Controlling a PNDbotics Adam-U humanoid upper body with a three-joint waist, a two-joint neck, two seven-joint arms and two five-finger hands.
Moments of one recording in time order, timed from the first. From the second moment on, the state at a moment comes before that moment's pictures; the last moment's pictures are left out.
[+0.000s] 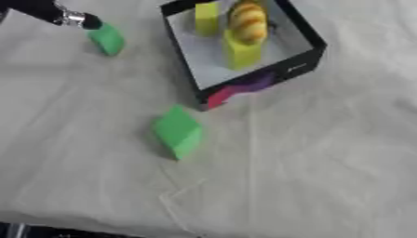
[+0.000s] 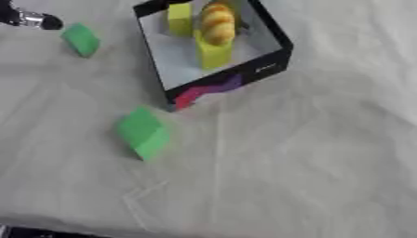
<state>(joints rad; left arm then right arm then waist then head) -0.85 0.89 -0.26 -1.40 -0.36 0.39 -0.48 -0.22 -0.59 -0.30 -1.89 -0.25 -0.01 -0.06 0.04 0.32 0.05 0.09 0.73</state>
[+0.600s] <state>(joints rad) -0.90 0.85 -0.30 -1.31 -0.41 0.39 -0.51 -0.21 -0.59 -0.30 -1.88 -0.24 -0.01 -0.07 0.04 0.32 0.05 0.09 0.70</state>
